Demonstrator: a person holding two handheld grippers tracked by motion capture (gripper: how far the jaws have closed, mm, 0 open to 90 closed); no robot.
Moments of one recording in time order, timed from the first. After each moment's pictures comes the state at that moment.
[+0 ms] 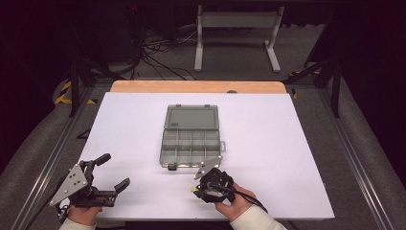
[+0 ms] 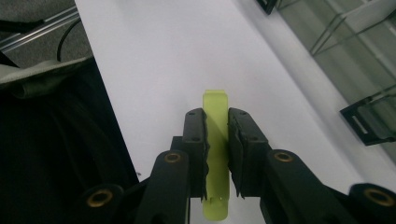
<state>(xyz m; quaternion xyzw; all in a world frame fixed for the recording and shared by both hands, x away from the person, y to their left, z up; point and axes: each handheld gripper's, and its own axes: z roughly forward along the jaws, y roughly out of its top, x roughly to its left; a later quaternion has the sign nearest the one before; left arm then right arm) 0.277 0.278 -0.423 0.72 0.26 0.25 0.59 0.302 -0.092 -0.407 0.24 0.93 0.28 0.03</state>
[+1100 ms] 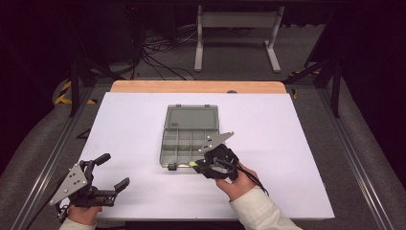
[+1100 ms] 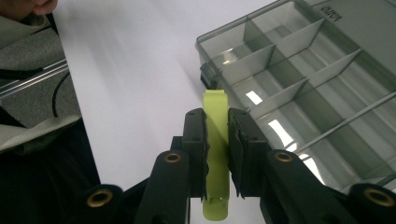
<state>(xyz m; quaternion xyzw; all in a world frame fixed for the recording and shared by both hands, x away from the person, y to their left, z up) 0.277 0.279 -0.423 0.72 0.26 0.24 0.59 0.337 -0.101 -0.356 0.25 0.90 0.35 0.06</state>
